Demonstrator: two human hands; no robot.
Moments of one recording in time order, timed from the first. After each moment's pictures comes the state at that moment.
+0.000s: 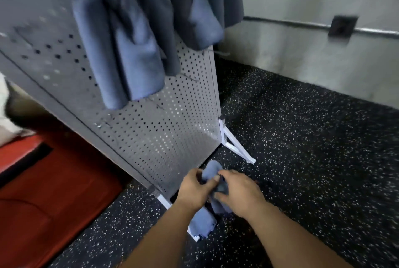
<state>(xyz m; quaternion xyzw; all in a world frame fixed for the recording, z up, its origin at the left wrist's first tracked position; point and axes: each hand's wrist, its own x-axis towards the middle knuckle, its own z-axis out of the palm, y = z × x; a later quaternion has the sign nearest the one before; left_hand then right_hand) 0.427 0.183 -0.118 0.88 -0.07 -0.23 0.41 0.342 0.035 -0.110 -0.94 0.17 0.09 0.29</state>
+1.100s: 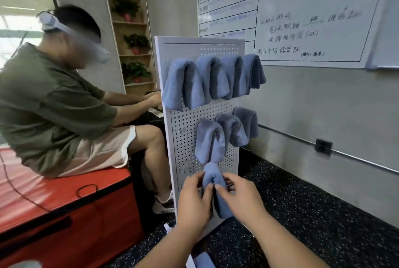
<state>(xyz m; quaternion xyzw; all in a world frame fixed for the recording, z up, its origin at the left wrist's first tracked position) 0.312 0.284 0.163 0.82 -0.16 0.13 0.54 0.266 0.127 0.181 -0.90 0.08 -0.20 0.38</state>
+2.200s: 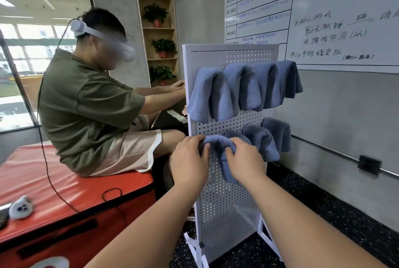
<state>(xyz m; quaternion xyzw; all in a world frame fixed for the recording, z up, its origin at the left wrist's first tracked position) 0.406 0.322 0.282 0.85 -0.14 0.35 0.36 0.373 0.163 0.295 -0.92 0.08 -0.26 0.29</state>
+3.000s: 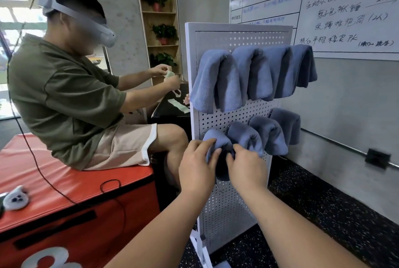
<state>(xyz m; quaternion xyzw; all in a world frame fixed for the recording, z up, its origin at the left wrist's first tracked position) 0.417 0.311 0.232 0.82 -0.15 0.33 0.44 0.396 0.173 0.241 -0.94 0.14 -0.28 0.15</state>
